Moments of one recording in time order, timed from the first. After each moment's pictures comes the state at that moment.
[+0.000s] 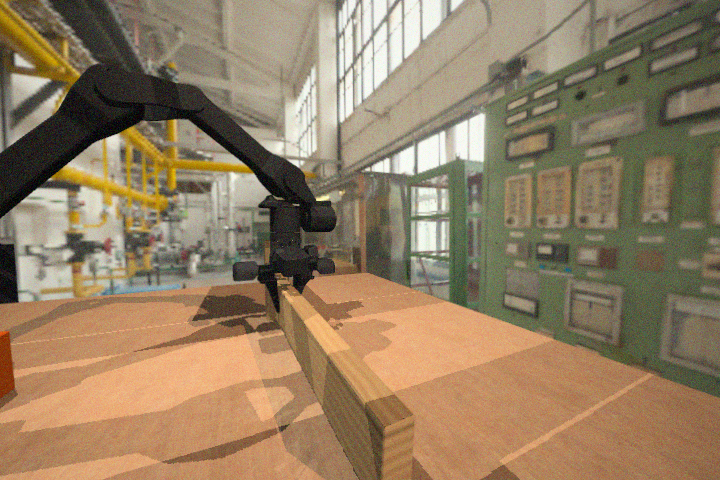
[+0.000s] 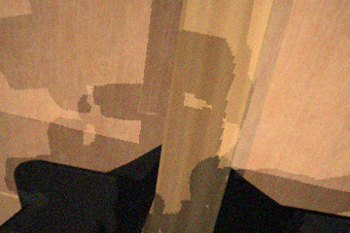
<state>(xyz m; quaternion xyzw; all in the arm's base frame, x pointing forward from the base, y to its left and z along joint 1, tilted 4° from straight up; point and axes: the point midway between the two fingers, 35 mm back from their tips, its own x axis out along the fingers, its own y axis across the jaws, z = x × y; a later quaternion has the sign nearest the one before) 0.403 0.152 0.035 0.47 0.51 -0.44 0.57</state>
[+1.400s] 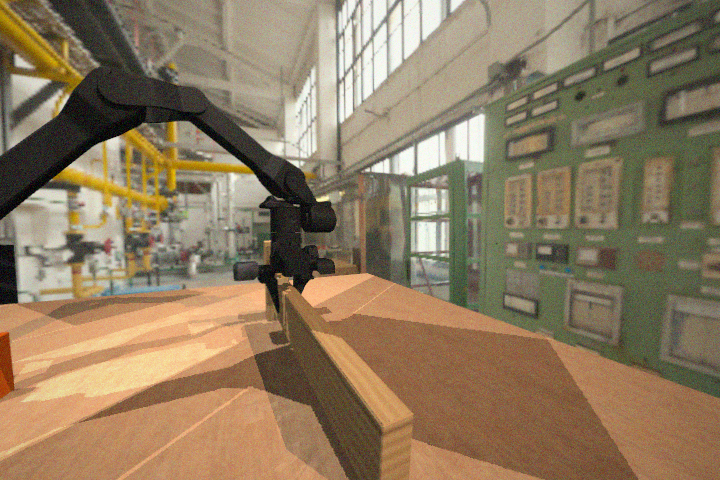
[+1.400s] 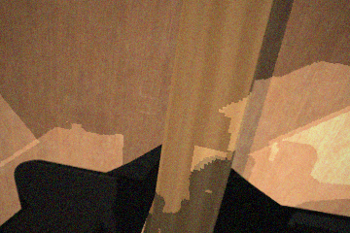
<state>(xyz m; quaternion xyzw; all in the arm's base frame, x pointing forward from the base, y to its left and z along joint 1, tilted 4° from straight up) 0.404 0.156 0.036 0.47 0.51 -0.44 0.57</state>
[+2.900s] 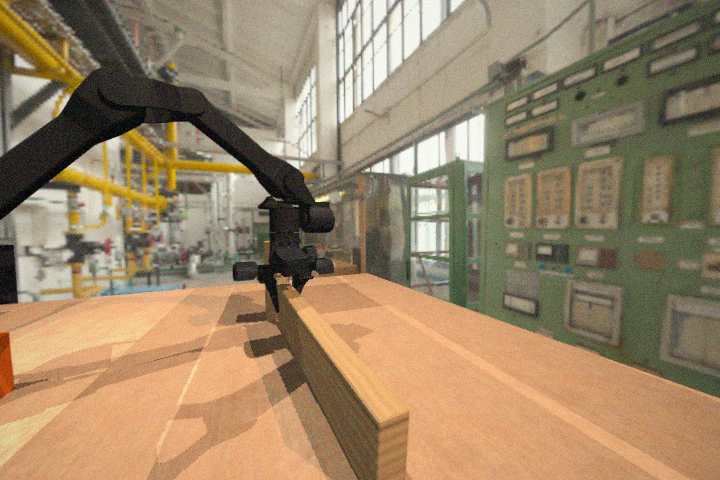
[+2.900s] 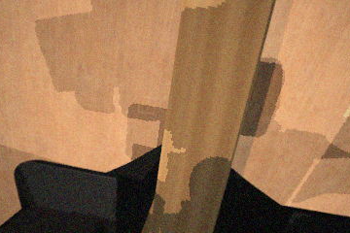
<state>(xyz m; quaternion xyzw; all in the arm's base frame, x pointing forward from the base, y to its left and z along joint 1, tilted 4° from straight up) 0.402 0.160 0.035 0.47 0.51 -0.44 0.57</state>
